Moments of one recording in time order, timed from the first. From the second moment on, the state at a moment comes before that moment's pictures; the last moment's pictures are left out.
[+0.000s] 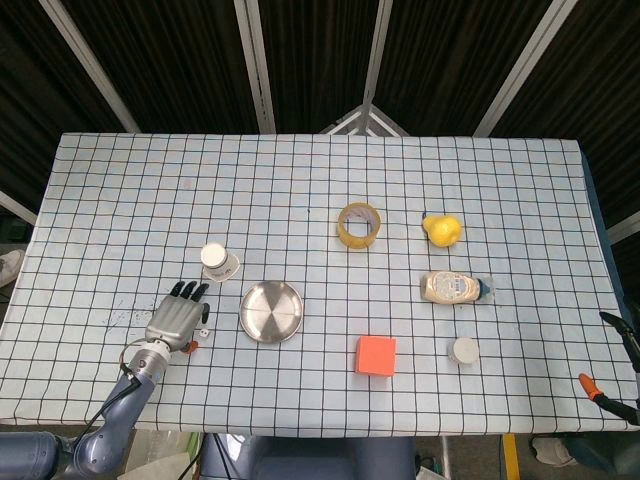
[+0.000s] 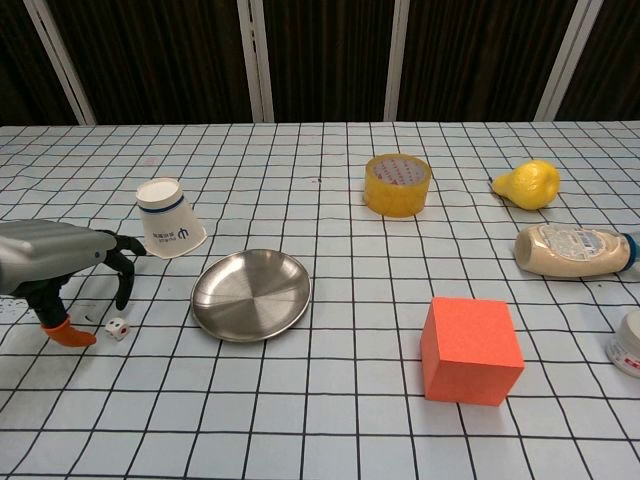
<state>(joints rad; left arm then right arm) -0.67 -1.44 -0.05 -1.80 0.70 1.07 0.87 -0.07 -0.85 0.03 -1.86 -1.57 1.63 0.11</state>
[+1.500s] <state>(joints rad) -0.73 -1.51 0.00 -1.75 0.69 1.11 0.89 -0.07 -0.85 0.03 -1.85 -1.56 1.61 0.14</state>
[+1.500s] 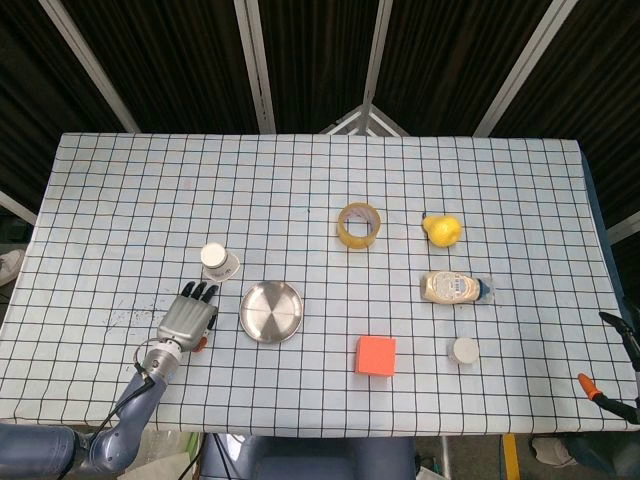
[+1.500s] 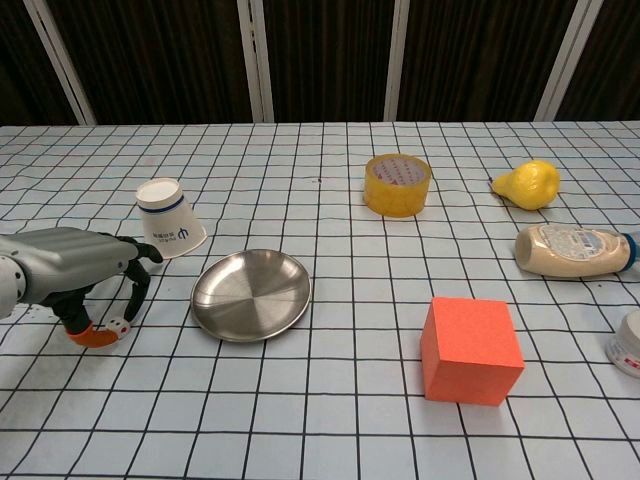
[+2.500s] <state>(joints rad) -0.74 -1.44 -0.07 -1.93 0.64 0.99 0.67 -0.07 -0.85 0.03 -1.86 -1.56 1.62 0.14</state>
